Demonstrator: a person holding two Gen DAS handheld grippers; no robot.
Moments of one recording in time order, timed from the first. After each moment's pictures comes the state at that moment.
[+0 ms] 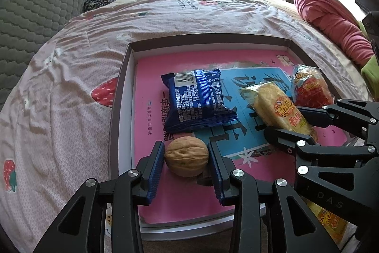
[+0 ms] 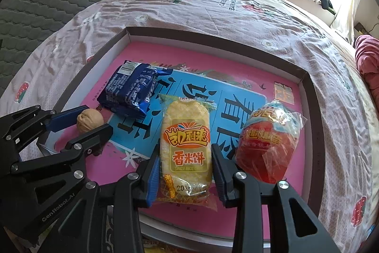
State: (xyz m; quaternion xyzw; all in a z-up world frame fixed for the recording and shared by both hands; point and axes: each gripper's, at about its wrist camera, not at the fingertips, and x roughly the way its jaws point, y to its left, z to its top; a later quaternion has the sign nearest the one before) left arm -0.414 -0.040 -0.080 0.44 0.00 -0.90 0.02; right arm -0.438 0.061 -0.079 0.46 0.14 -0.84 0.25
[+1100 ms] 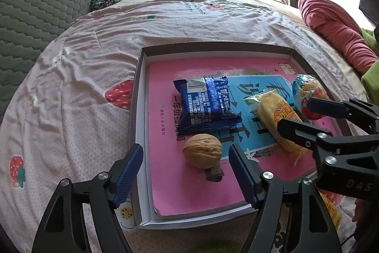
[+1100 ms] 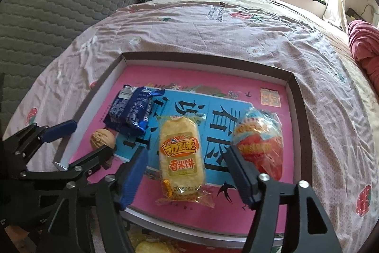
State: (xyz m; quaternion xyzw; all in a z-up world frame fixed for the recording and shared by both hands) left arm -0.406 -0.049 -0.062 0.44 0.01 -0.90 0.03; right arm -0.437 0.081 -0.054 0.45 0.07 -0.85 0.25
